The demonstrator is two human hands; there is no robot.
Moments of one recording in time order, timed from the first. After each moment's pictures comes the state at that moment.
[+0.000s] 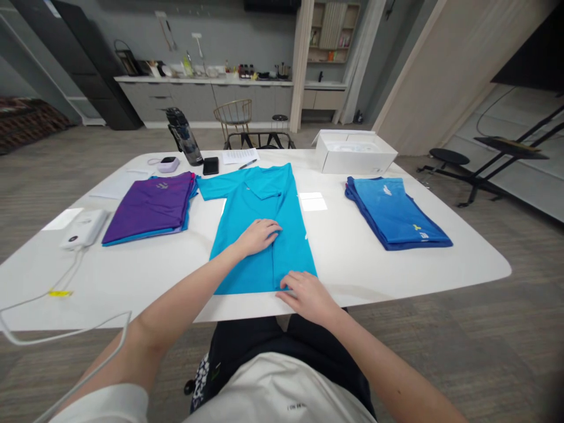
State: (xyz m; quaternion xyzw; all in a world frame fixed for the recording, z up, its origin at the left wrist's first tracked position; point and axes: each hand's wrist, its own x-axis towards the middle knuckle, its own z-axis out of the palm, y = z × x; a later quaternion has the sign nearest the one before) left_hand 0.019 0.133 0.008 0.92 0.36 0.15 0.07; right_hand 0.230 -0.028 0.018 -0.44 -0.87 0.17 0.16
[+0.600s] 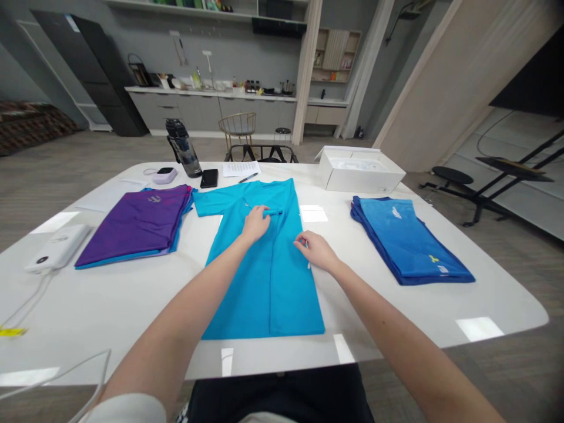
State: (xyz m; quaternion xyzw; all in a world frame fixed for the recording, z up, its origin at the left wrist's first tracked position) left_hand 0.039 0.261 0.004 0.72 0.62 0.29 0.13; right_hand 0.275 0.177 0.012 -0.53 -0.80 0.19 0.23
